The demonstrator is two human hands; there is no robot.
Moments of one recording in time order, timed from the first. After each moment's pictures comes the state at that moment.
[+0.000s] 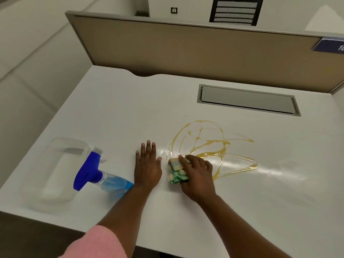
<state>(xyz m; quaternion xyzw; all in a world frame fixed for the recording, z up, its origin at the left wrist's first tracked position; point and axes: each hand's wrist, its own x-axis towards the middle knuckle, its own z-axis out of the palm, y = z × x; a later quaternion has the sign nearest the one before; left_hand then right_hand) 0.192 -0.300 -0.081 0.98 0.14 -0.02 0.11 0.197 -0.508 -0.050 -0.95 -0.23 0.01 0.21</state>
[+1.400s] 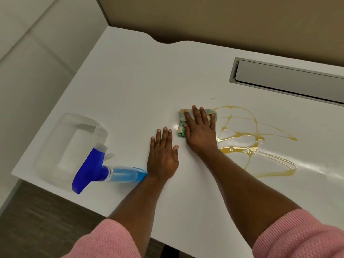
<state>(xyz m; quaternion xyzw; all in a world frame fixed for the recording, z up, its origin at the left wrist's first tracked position) 0.196 -0.295 -0.108 0.98 0.16 -0.03 0.08 0.324 -0.420 -0.093 -0.95 -0.25 0.04 0.17</state>
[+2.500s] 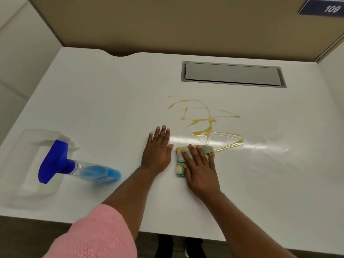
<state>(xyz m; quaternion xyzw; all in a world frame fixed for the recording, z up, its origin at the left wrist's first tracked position) 0.208 -0.365 -0.085 0.99 -0.03 -0.03 0.14 0.161 -0.572 -0.104 -0.97 -0.18 0.00 0.16</state>
